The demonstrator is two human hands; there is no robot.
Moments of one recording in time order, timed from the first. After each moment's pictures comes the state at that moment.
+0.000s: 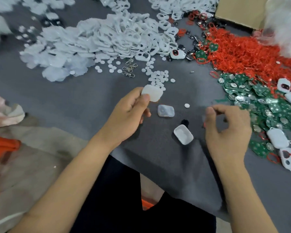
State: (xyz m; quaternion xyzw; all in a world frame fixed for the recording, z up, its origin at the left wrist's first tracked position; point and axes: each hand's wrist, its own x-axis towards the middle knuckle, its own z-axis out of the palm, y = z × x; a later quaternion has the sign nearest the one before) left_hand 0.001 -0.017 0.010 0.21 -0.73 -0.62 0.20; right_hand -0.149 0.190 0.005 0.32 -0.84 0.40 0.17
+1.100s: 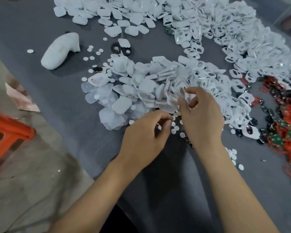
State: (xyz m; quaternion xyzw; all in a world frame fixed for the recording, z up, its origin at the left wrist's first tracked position) left_hand 0.005 -0.172 0.004 0.37 -0.77 -0.39 0.33; right_hand -0.152 -0.143 0.040 0.43 -0.86 0.28 0.01
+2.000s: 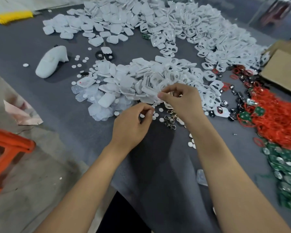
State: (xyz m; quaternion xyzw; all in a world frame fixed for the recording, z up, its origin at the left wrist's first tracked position) left_hand -0.005 -0.164 -0.006 0.38 -0.80 -0.35 0.32; right_hand -0.174 -0.117 0.055 0.38 -0.77 0.48 -0.20
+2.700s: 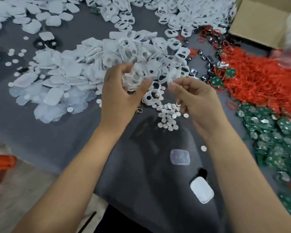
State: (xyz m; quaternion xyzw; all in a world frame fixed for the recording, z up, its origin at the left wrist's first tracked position) left_hand -0.085 -0.146 0.013 0.34 -0.76 -0.40 0.38; right_hand -0.216 -0.001 0.054 0.22 -0.71 0.61 -0.27
